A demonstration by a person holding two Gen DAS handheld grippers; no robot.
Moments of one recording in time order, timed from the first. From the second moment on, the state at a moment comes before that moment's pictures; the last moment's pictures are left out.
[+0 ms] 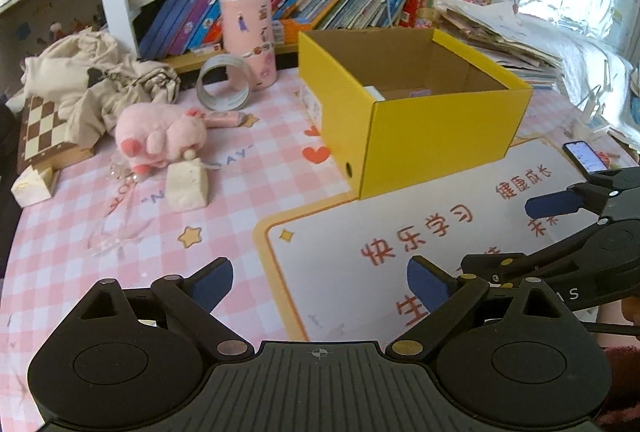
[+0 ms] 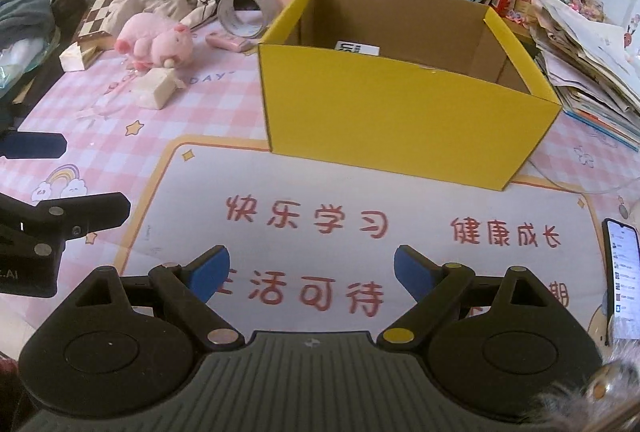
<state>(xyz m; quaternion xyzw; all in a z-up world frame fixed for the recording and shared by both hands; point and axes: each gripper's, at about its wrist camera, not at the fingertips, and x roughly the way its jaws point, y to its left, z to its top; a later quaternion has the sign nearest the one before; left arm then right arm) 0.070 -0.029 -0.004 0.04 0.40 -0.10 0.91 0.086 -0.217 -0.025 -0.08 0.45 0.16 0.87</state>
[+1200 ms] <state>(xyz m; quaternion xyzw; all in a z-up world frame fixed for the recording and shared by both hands) 0.065 0.051 -0.007 0.01 0.40 -0.06 0.92 0.090 -0.130 -0.028 -0.13 0.44 0.20 0.86</state>
